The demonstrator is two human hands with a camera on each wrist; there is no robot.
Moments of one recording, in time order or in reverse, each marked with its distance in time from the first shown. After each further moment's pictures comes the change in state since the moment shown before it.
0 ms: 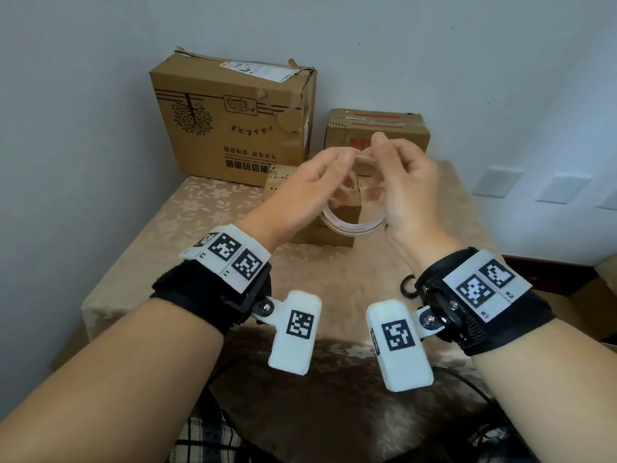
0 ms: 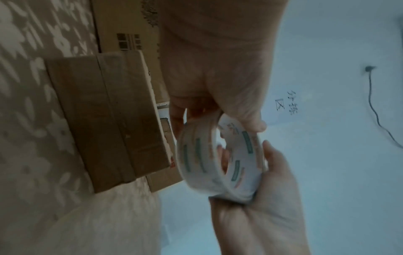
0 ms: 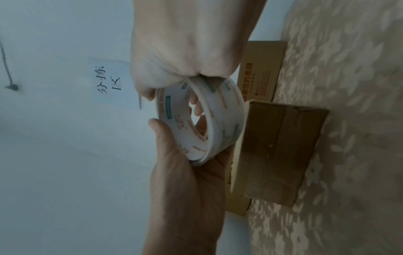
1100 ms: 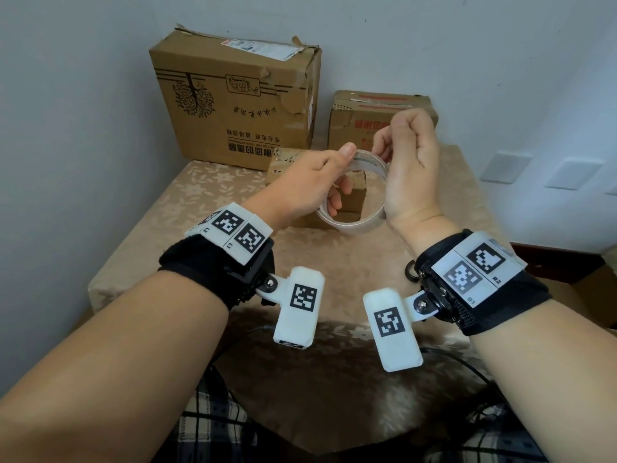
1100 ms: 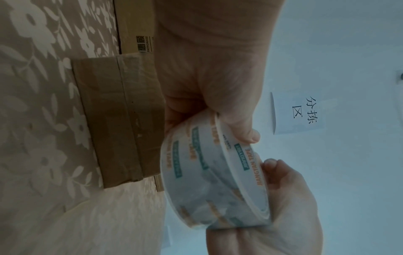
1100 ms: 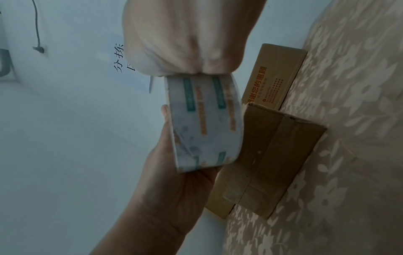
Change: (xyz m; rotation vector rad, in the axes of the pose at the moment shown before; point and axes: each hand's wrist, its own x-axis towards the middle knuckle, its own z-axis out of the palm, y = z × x) left_hand -0.001 -0.009 0.001 0.044 -0.035 -0.092; right_hand -0.001 0.005 0.008 -0.056 0.036 -0.172
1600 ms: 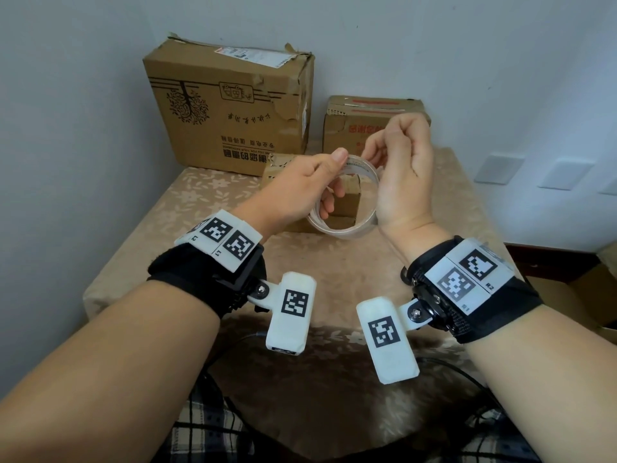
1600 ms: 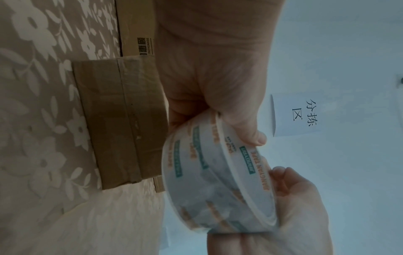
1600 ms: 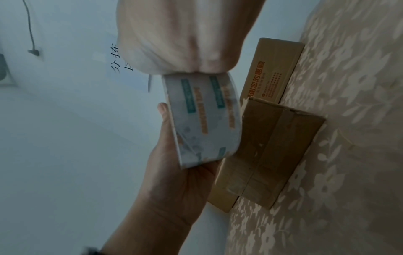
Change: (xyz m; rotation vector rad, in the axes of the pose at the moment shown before) left_hand -0.002 0.001 -0.004 0.012 -0.018 0.061; right_hand -0.004 -0.005 0.002 0.079 0.026 -0.022
